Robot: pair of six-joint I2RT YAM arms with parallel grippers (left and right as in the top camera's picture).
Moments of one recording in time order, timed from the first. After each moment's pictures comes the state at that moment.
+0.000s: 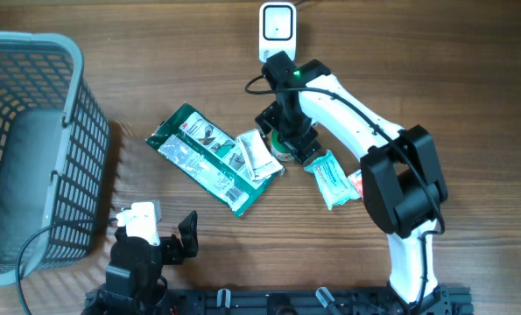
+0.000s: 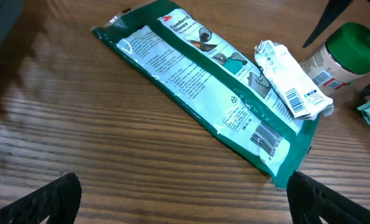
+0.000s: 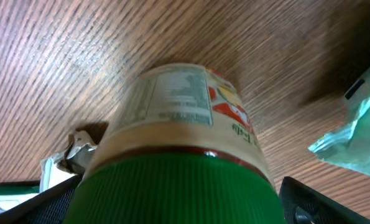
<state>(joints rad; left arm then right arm) -0.29 0.01 0.29 -0.91 -0.08 -0.36 0.53 2.16 1.70 -1.12 -0.18 1.31</state>
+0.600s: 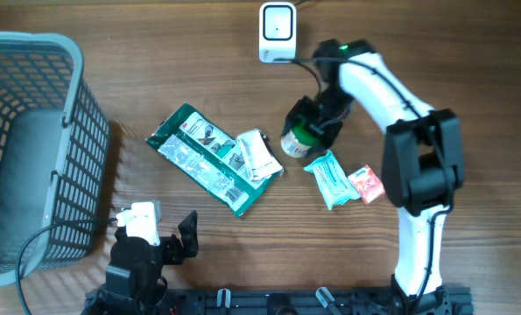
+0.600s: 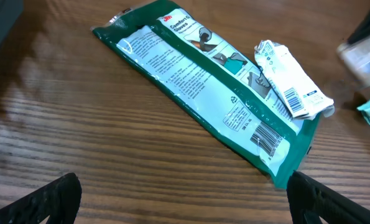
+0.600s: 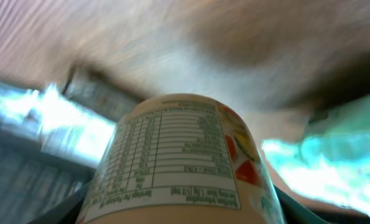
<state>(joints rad) -0.29 0.01 0.29 -0.91 -0.08 -0.36 0.28 2.24 1.78 -1.35 -0.64 0.69</state>
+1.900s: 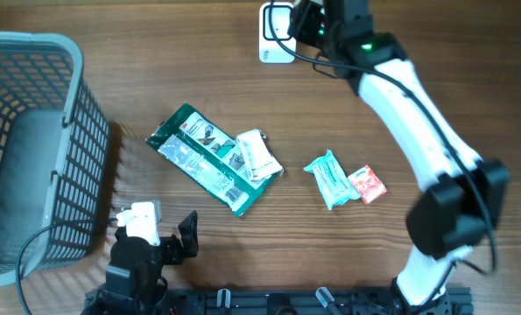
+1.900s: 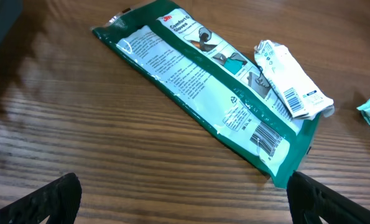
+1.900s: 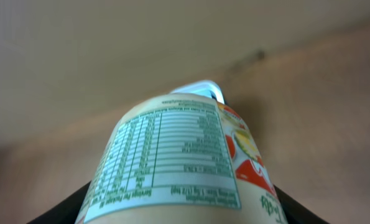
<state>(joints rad) -0.29 0.01 0.29 -0.91 -0.08 -0.36 0.36 1.96 1.74 -0.37 0.07 0.60</state>
